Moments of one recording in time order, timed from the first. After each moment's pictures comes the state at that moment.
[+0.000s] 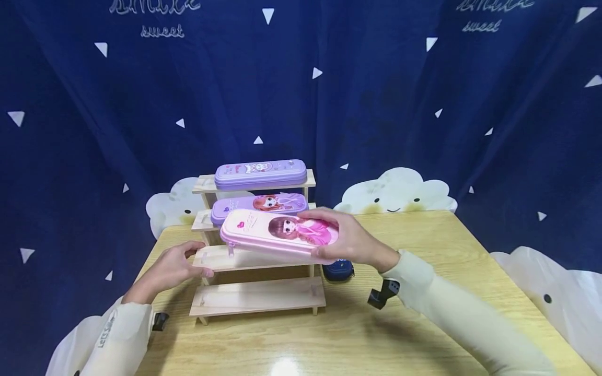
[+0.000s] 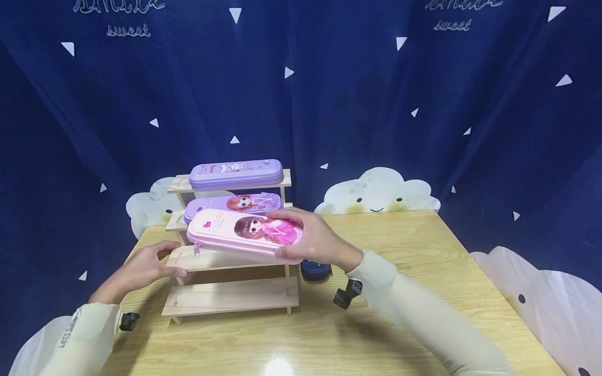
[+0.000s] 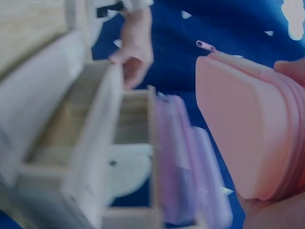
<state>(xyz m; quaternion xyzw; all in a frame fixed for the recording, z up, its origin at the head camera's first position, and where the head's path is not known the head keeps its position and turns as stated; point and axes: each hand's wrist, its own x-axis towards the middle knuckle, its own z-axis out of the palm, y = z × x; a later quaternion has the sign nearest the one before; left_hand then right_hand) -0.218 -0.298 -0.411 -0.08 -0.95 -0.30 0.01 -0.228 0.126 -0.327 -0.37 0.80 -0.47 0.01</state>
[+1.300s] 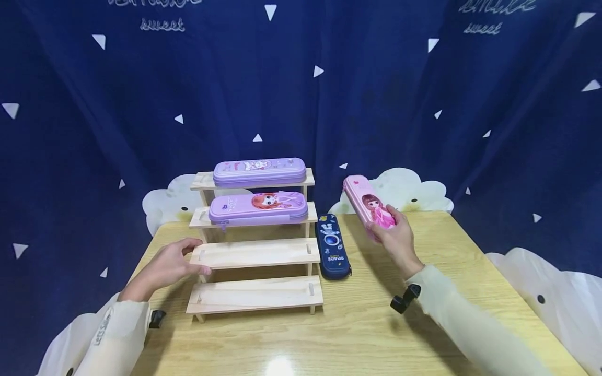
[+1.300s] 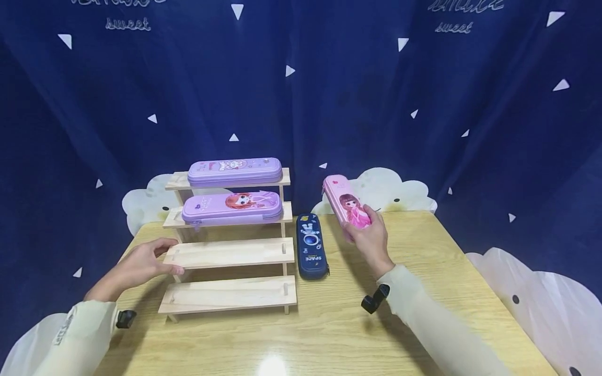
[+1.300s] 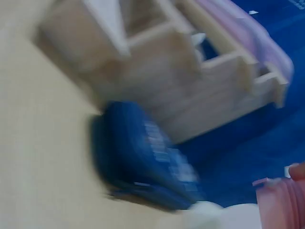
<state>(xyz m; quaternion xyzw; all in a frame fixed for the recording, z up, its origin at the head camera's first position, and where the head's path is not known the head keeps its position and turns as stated) -0.220 -0.299 -0.410 -0.09 -0.95 -0.31 0.00 -0.279 0.224 -0.416 0.07 0.81 -0.56 -0.14</state>
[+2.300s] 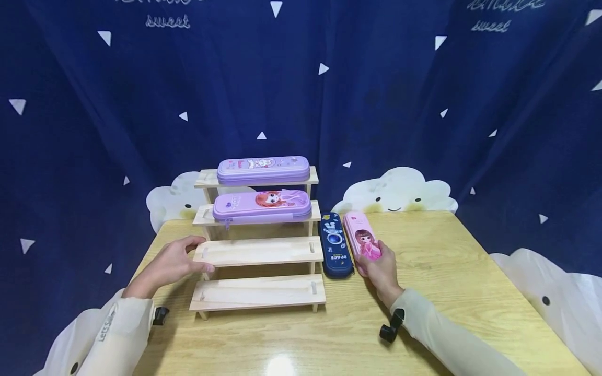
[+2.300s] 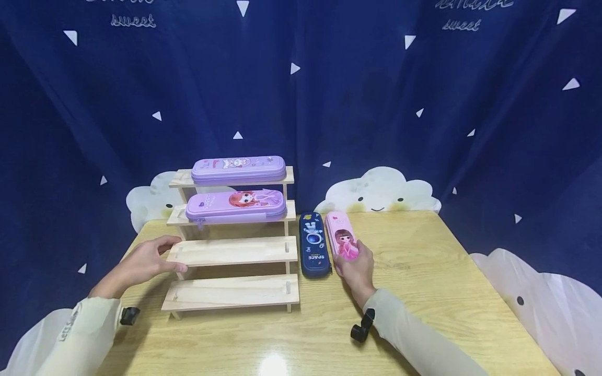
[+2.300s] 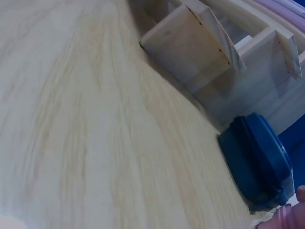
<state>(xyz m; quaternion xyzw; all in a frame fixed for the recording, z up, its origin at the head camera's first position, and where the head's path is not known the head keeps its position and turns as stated) -0.219 -0.301 -0.410 -0.09 -0.95 -0.31 0.01 -0.263 0.194 -0.505 0.13 0.80 -0.59 -0.08</state>
